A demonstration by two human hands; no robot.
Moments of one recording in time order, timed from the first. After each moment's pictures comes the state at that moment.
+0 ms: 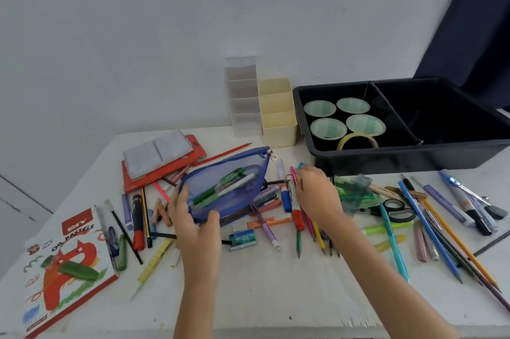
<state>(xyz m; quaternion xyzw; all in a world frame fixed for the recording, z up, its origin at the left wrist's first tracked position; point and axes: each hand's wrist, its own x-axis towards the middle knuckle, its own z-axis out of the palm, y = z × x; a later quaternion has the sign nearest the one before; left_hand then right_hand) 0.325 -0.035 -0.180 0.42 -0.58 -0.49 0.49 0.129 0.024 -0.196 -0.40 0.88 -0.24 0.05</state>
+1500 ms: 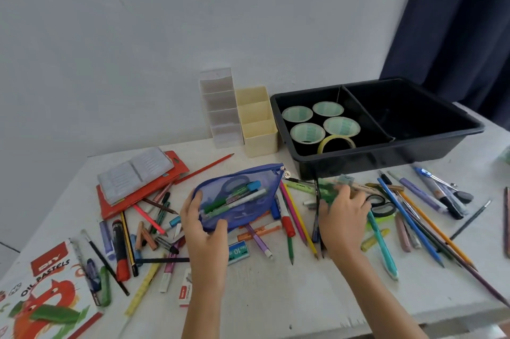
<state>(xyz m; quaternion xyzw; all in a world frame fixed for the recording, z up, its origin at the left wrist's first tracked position) 0.303 -0.036 -0.181 0.37 -0.61 -0.56 0.43 0.144 0.075 -0.207 -0.08 0.95 -0.30 -0.01</state>
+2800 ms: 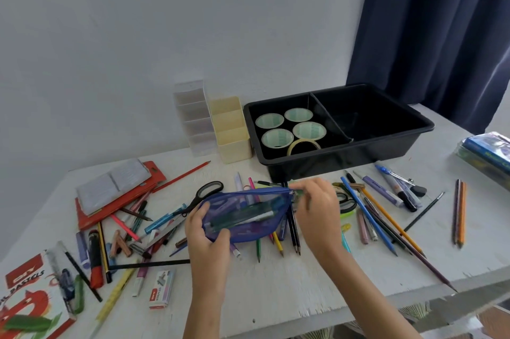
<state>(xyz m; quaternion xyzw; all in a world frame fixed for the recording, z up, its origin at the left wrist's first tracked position) 0.280 0.021 -0.175 0.39 -0.61 -0.58 0.37 0.135 0.116 -0.195 -0.30 0.80 -0.50 -0.16</state>
